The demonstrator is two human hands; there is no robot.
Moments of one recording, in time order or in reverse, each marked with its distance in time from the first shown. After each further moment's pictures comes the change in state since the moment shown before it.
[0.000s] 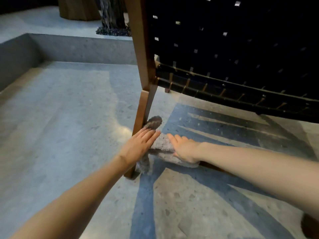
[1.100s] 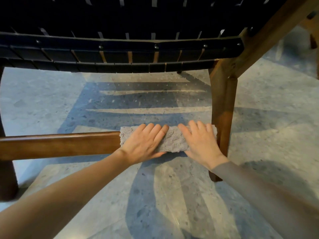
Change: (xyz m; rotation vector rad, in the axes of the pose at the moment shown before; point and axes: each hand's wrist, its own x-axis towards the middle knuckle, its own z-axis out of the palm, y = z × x) left_hand 0.170 0.284 -0.023 0.015 0.380 0.455; right_hand -0.178 0.234 0.199 -0.135 0.579 0.486
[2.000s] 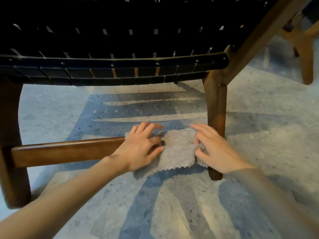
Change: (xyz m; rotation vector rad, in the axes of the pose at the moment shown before) left_hand -0.027 -0.016 -0.063 -0.495 -0.069 -0.083; right_hand -0.043 0.023 -0.054 0.606 -0.127 0.031
